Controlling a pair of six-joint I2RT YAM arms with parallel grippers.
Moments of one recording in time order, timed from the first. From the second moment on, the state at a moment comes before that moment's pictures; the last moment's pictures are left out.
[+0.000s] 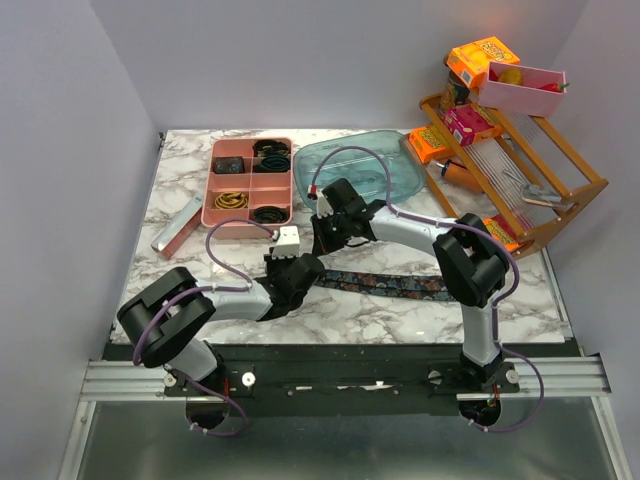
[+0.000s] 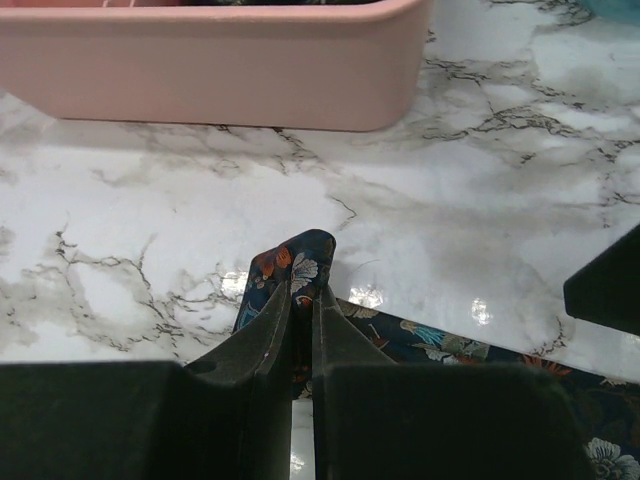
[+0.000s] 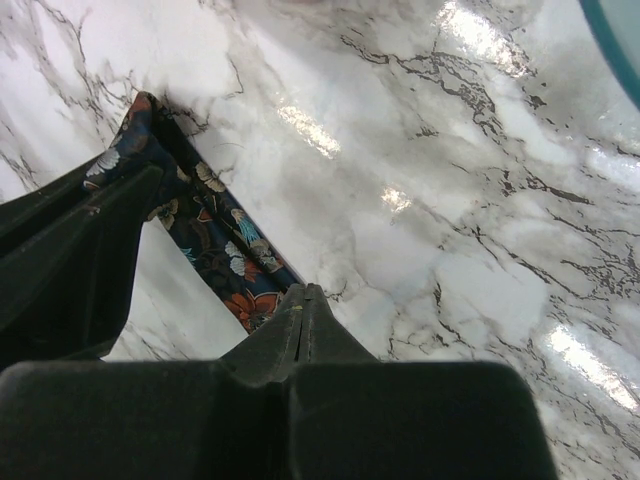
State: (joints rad) left arm -0.89 1.51 0.54 0.17 -0.96 -0.58; right arm 0.73 2.01 1.40 -0.32 -0.34 0.29
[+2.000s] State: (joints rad) left arm -0.86 0.99 0.32 0.32 -0.56 -0.56; right arm 0.73 2.00 1.47 -0.30 -0.49 0.31
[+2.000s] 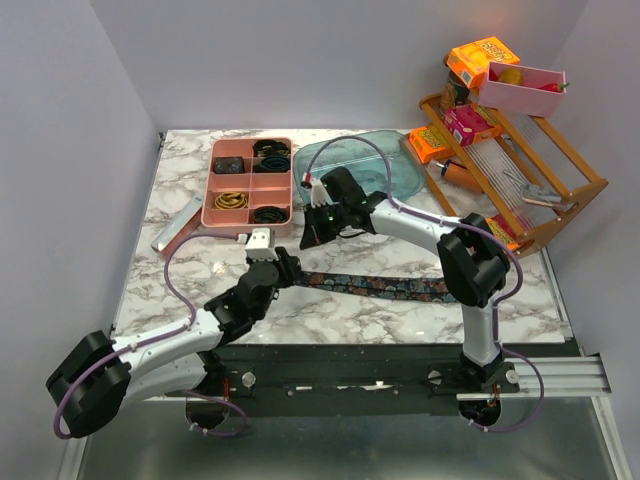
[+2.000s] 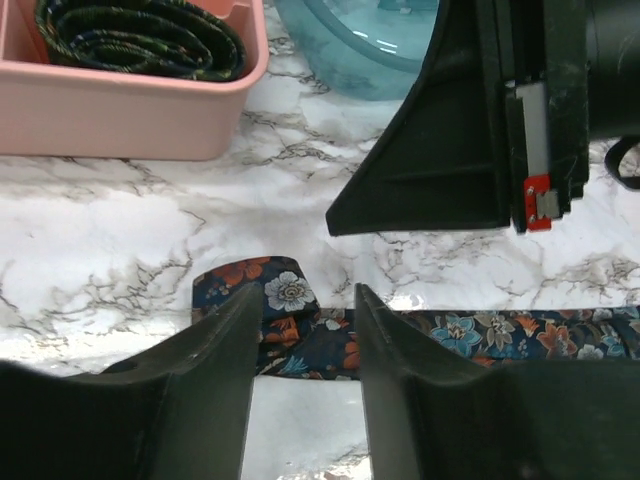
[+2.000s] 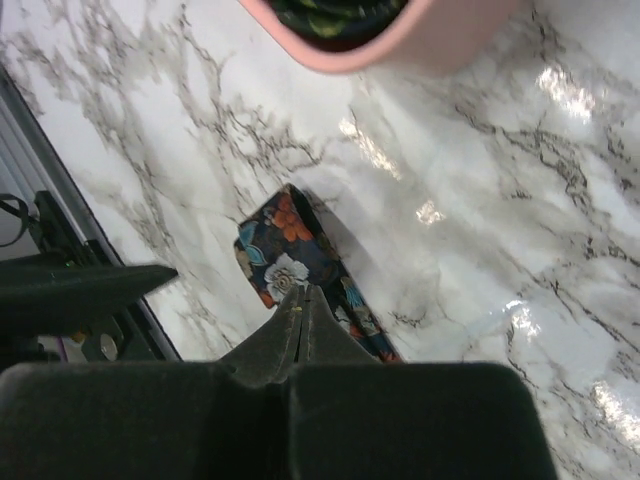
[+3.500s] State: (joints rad) left arm -0.75 1.26 0.26 0.39 -0.29 -0.66; right arm 0.83 2.17 1.61 -0.41 -0.40 0.25
